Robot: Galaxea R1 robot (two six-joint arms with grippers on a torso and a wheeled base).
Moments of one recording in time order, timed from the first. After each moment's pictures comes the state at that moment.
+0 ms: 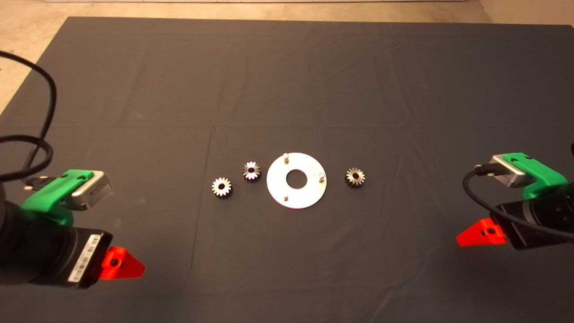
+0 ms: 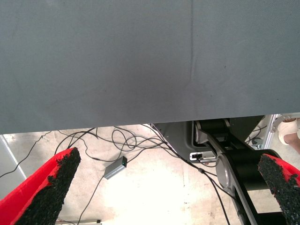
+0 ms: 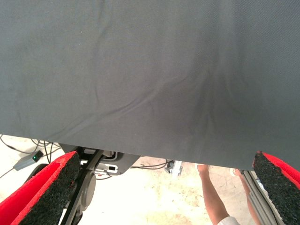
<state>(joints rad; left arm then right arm) -0.73 1.97 -0.34 -0.06 1.52 -1.56 0.60 2.06 -0.39 -0.03 -1.53 1.59</state>
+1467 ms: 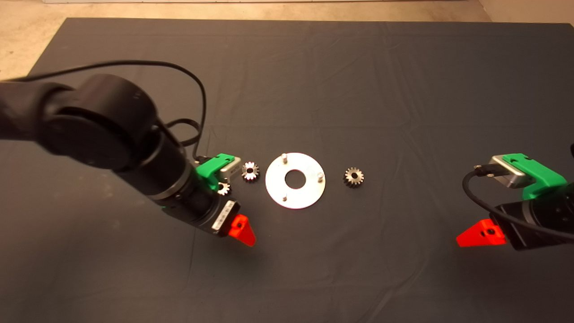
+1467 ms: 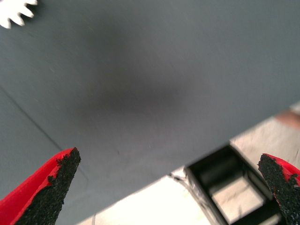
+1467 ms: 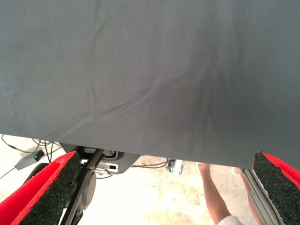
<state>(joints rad) -0.44 2.37 -0.73 0.10 1.28 -1.24 0.60 2.06 -0.39 -0.03 -1.53 1.59</state>
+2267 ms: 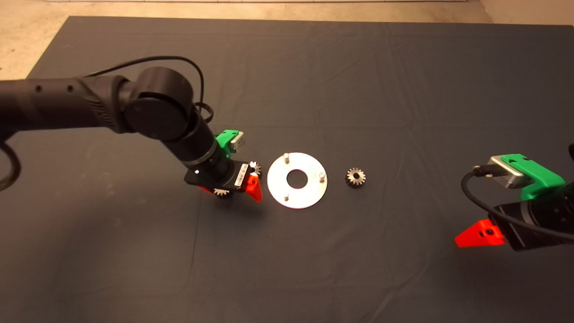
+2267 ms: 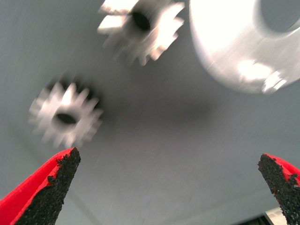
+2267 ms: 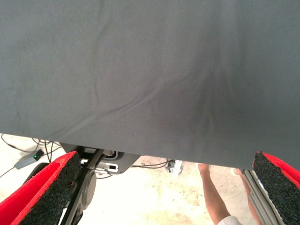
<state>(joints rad) -0.40 2.53 -1.02 0.21 1.37 -1.22 0.60 2.06 -0.39 -0.03 -1.53 1.59</state>
